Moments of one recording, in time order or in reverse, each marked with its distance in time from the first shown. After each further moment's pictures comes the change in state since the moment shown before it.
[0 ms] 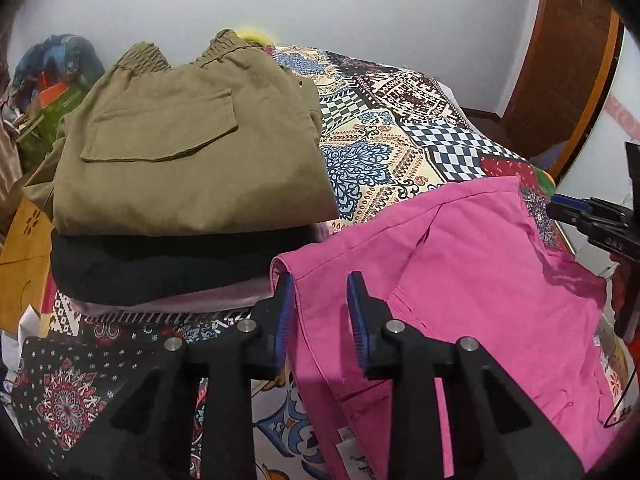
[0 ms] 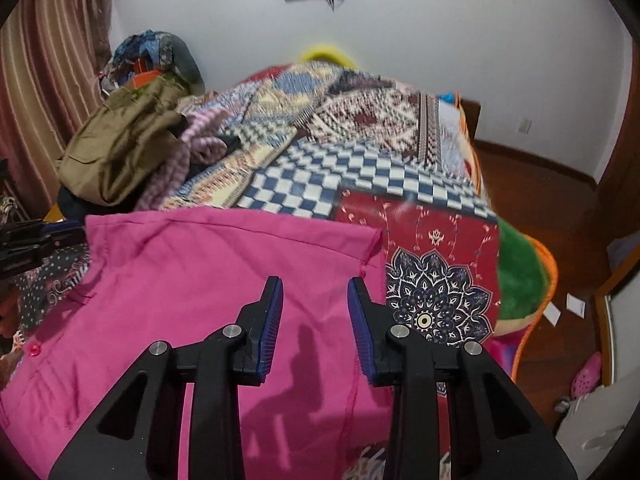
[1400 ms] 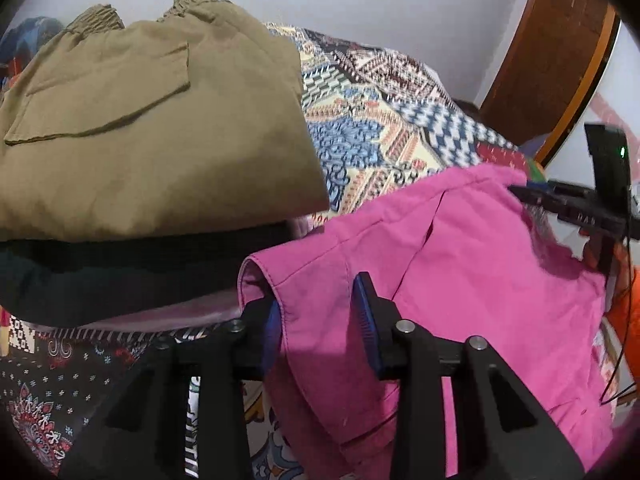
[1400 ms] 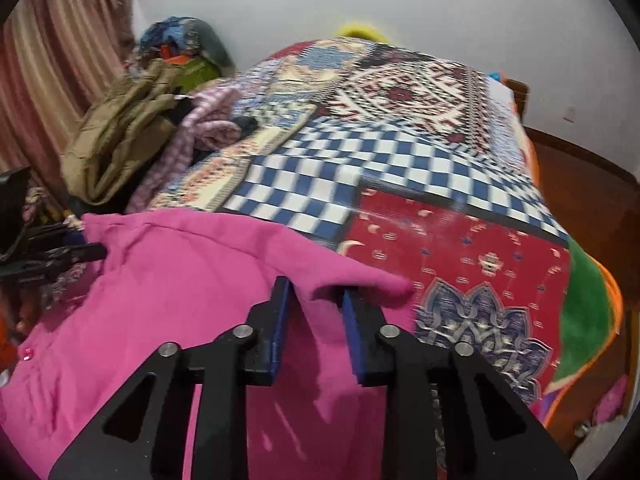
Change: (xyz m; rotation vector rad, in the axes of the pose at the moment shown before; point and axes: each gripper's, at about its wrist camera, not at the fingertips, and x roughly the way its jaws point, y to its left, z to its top) left arm 0.043 0.009 0.005 -0.014 0.040 -0.139; right arm 0.052 -0.010 0.017 -0.048 0.030 0.177
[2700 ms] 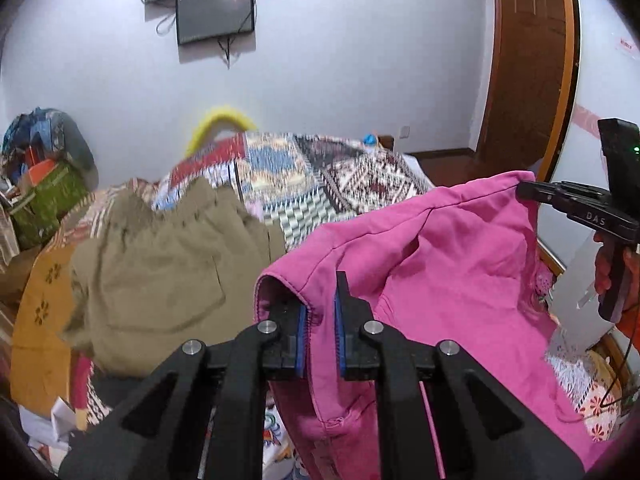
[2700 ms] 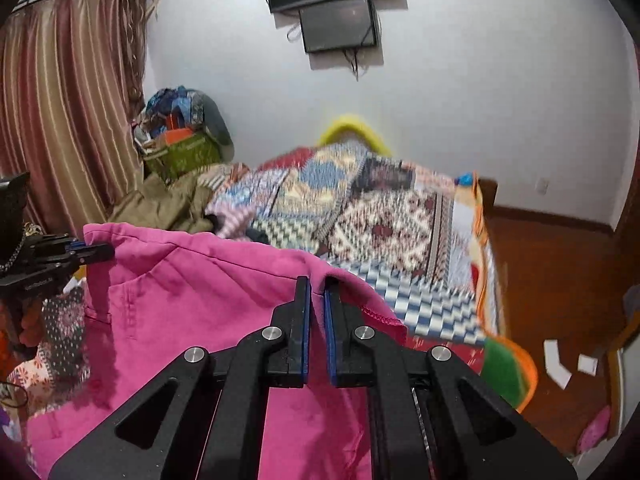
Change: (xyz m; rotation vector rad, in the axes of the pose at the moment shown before) left arm -0.102 -0.045 0.072 0.154 -0.261 0.096; right arm -0.118 0.035 0.058 -0.033 -0.311 -0.107
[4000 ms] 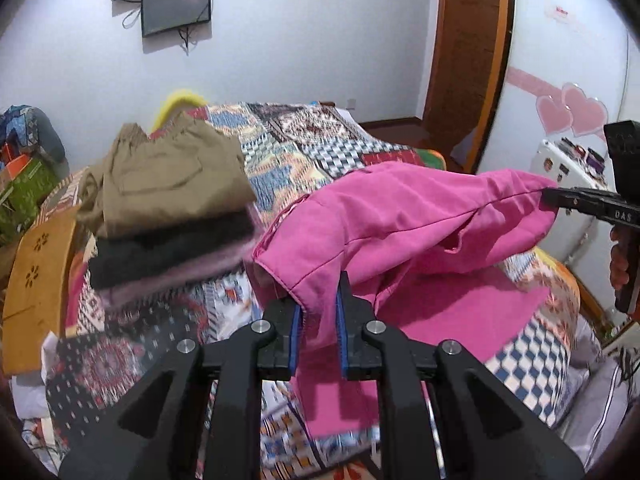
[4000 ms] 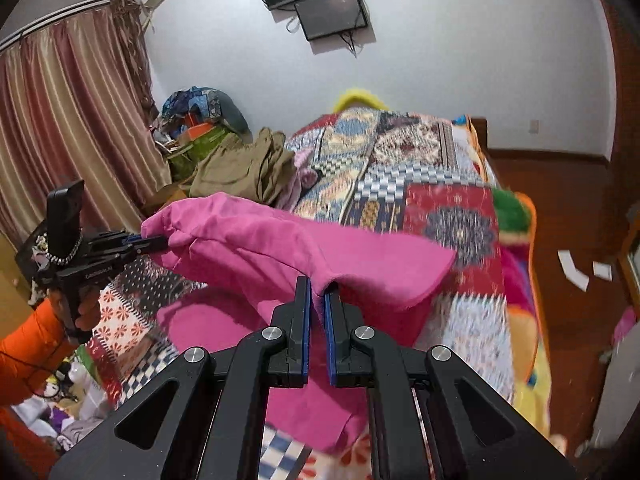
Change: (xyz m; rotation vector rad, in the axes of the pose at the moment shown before) left arm -0.123 -0.024 -0.141 0.087 0.072 -0.156; right arm -0.139 0.087 -0.134 0.182 0.100 0.058
